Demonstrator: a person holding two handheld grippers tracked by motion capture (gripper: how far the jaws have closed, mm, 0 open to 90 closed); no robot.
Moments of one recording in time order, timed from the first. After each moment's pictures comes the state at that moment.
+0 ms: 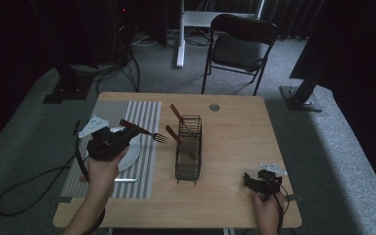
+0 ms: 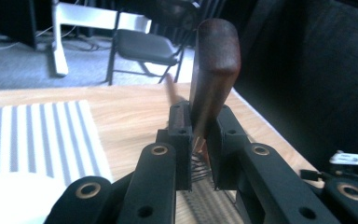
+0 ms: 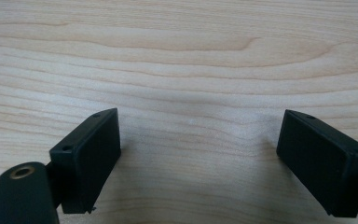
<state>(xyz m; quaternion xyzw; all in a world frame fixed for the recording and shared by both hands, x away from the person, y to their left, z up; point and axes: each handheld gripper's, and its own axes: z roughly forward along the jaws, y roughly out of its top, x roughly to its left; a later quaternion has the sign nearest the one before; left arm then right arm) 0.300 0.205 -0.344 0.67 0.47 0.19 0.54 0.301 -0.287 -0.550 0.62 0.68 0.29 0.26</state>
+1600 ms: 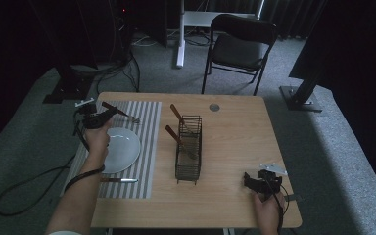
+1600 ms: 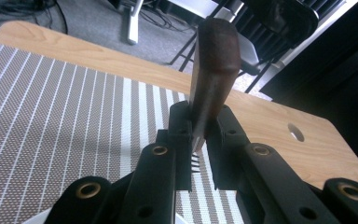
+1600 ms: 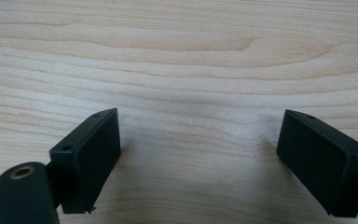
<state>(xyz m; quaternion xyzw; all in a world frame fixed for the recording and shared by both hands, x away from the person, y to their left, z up) 0.467 0.302 -0.454 0.57 0.63 0.15 0.51 0.301 -0.287 -0.551 0.62 0.68 0.29 0.26</state>
